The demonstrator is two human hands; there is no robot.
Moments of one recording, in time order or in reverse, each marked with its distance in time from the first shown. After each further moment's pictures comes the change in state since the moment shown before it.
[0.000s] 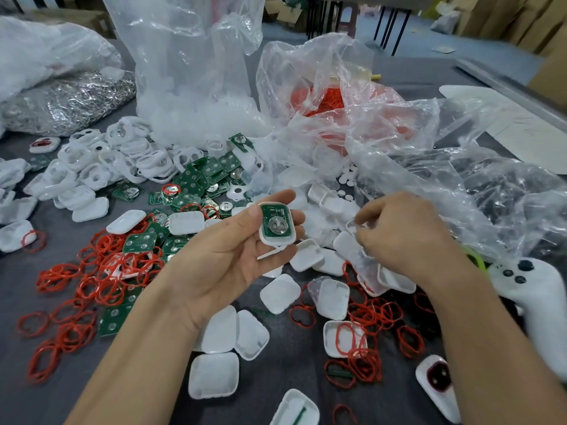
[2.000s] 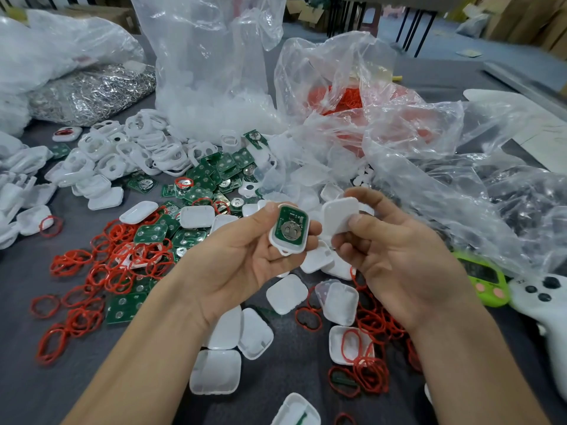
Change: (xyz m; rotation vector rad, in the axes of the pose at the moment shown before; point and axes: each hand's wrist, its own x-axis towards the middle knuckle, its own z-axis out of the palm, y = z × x) left_hand 0.003 -0.008 0.008 -0.021 0.132 -0.027; right_hand -0.030 -0.016 0.015 1.533 -0.373 0.054
